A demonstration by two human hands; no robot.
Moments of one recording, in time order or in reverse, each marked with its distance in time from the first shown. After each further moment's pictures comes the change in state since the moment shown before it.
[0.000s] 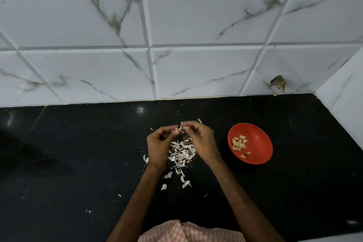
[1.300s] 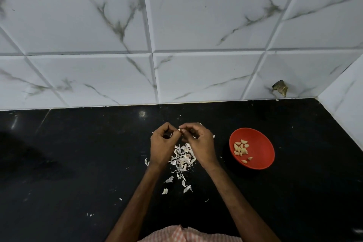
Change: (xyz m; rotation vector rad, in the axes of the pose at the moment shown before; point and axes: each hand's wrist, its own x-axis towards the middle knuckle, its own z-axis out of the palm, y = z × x) left_hand 0.002 0.029 0.009 0.317 -0.052 0.156; right_hand 0.001 -0.004 0.013 0.079 0.080 -0.141
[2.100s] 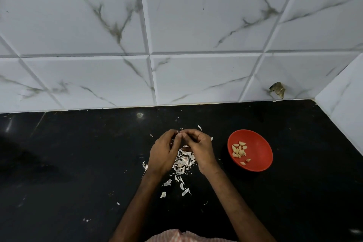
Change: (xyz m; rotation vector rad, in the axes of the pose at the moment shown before) left_hand -0.002 -0.020 -0.004 0.480 -0.140 0.147; right_hand -0.006 -0.008 -0.002 0.243 0.006 0.295
